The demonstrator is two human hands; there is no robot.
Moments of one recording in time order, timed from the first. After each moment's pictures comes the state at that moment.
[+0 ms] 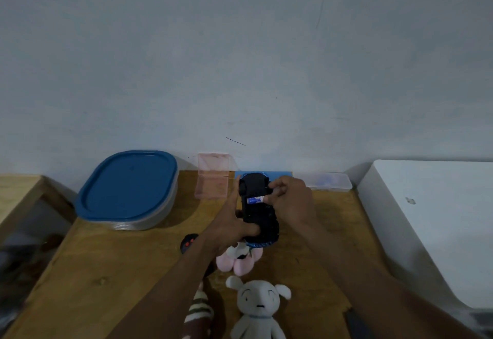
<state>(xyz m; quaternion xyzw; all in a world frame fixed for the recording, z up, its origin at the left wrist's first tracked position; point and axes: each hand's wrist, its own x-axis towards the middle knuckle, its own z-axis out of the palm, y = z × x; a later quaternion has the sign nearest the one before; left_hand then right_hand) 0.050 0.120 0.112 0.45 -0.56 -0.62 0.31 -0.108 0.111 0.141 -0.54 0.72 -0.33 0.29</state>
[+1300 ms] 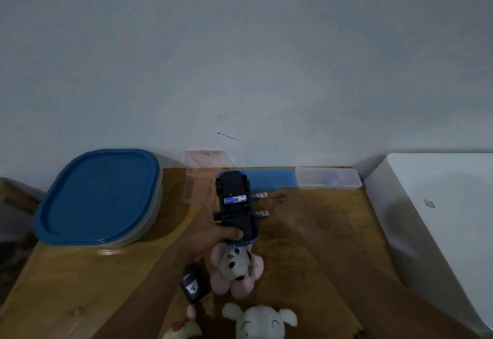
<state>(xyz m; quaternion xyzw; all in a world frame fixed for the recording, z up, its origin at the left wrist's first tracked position) 0.075 0.055 0.059 0.48 -0.51 -0.65 0.30 -0.128 0.043 0.074 -0.52 0.77 -0.19 0.32</state>
